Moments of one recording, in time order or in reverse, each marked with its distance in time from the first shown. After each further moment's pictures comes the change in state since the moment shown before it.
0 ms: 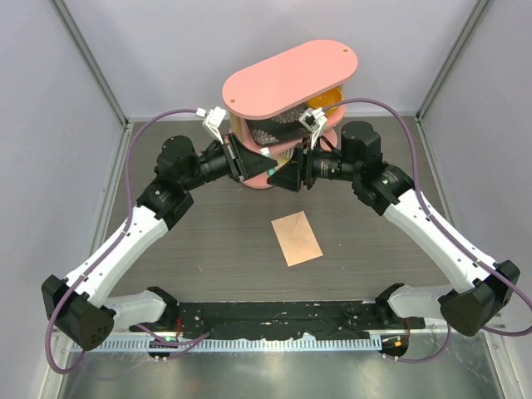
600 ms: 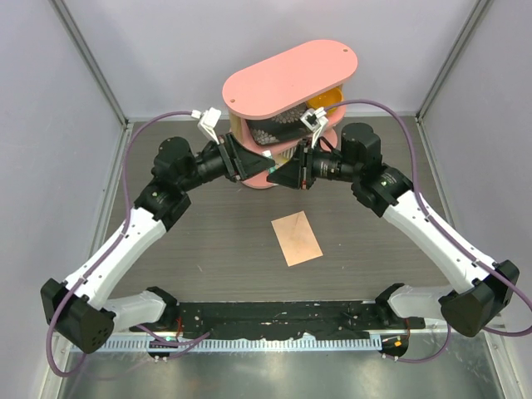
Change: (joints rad) left arm 0.018 -0.011 -0.024 0.004 -0.030 -0.033; right arm 0.010 -0.003 -0.019 0.057 0.021 0.085
